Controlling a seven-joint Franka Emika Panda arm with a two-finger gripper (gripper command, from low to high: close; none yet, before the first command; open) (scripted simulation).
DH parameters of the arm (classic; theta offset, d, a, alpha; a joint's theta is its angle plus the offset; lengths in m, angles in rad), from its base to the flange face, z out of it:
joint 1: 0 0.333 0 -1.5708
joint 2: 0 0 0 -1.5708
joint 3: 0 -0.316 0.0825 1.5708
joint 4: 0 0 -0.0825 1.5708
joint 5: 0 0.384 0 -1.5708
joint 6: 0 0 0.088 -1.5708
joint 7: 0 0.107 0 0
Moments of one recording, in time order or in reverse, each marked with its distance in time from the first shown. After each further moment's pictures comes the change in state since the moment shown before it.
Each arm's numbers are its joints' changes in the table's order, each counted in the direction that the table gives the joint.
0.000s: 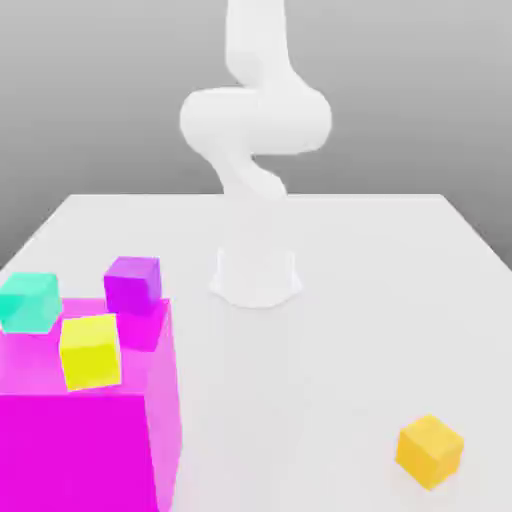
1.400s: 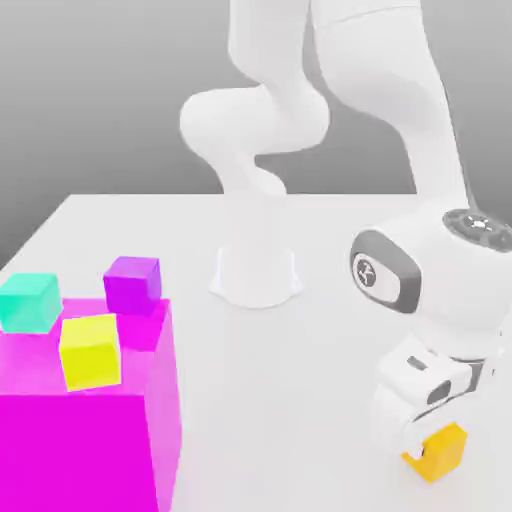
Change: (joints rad) arm 0.212 1.007 -0.193 0.144 -0.154 -0.410 -0.001
